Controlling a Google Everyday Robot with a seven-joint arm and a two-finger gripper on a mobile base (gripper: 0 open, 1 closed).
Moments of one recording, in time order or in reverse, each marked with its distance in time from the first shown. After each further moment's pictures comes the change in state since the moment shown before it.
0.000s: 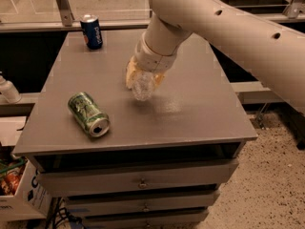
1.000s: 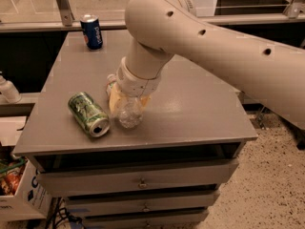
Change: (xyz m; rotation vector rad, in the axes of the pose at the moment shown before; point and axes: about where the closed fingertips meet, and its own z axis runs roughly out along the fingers) arm -0.072 -0.040 0.023 0.023 -0.116 -0.207
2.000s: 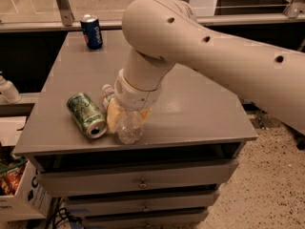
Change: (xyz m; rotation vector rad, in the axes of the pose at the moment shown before) arm -0.047 -0.015 0.000 0.015 -0.087 -0.064
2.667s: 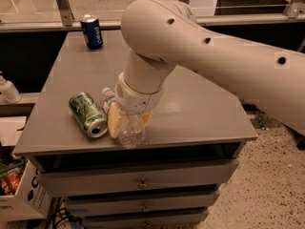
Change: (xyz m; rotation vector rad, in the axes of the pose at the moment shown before) arm -0.013 -0.002 0.001 -0.008 -0.035 -0.020
